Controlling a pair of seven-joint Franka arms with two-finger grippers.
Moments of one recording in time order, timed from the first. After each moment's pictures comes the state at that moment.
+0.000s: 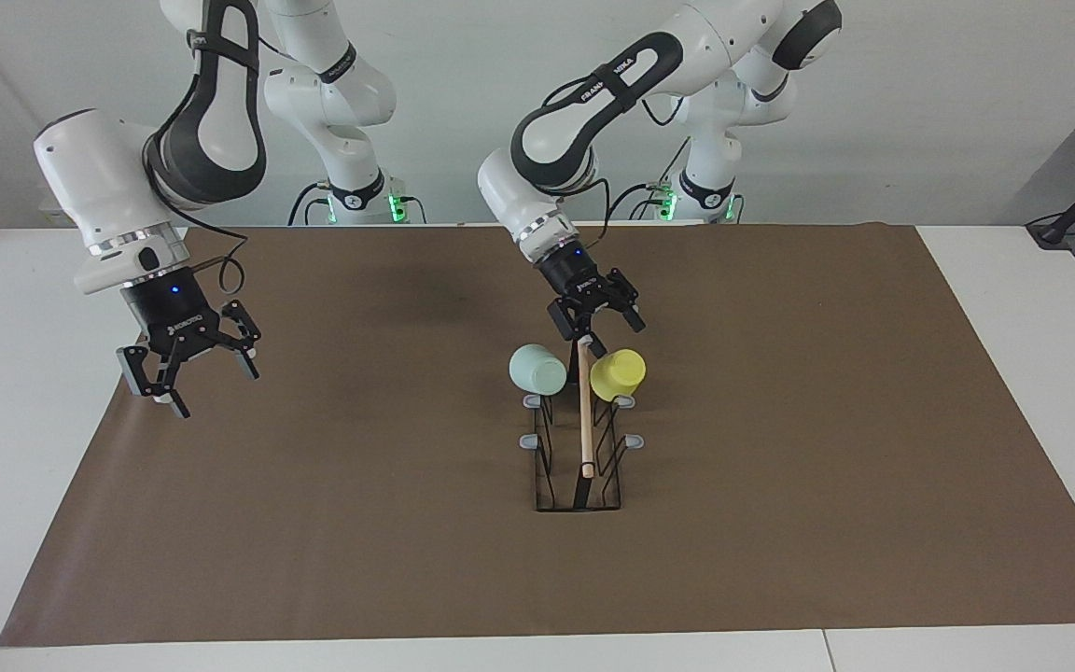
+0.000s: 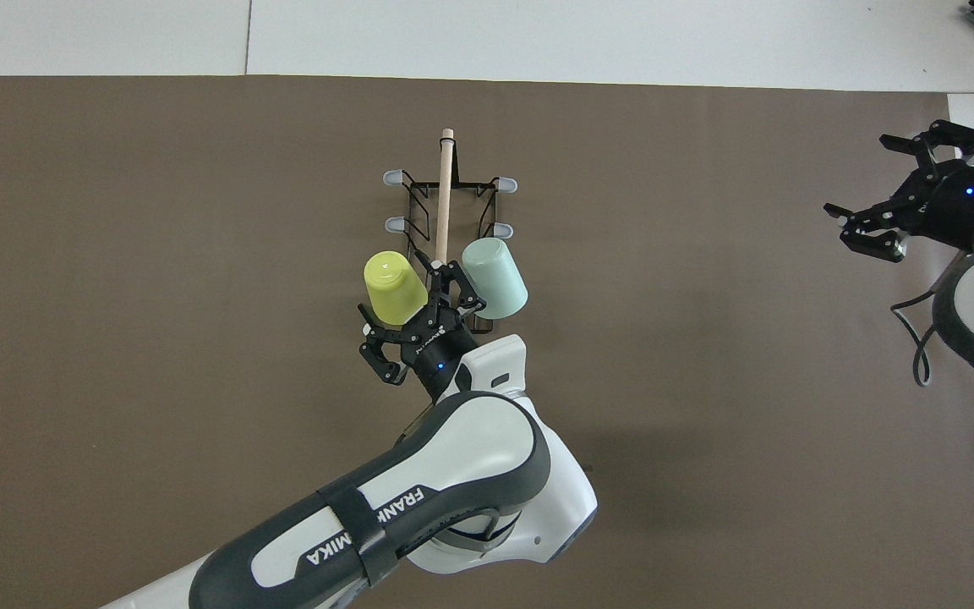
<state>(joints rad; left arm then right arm) -0.01 0.40 -1.03 -1.97 1.56 1.61 -2.44 -0.07 0.05 -0.02 -1.99 0.46 2.54 -1.39</state>
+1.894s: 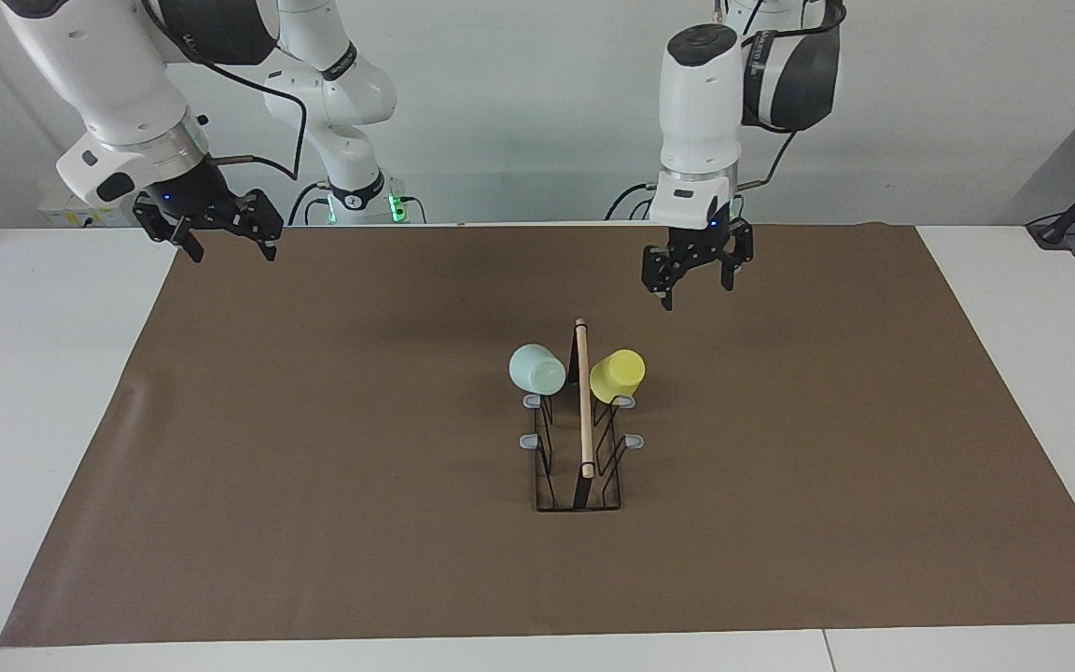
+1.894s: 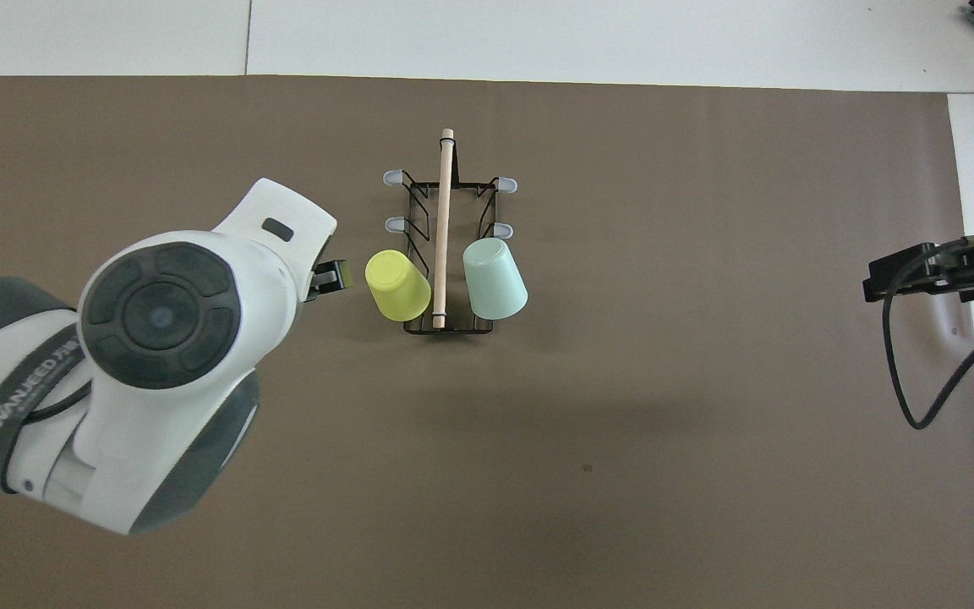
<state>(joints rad) -0.05 -0.07 -0.41 -1.88 0.21 1.96 -0.74 0.01 0.01 -0.02 -1.56 0.01 1.51 0.01</state>
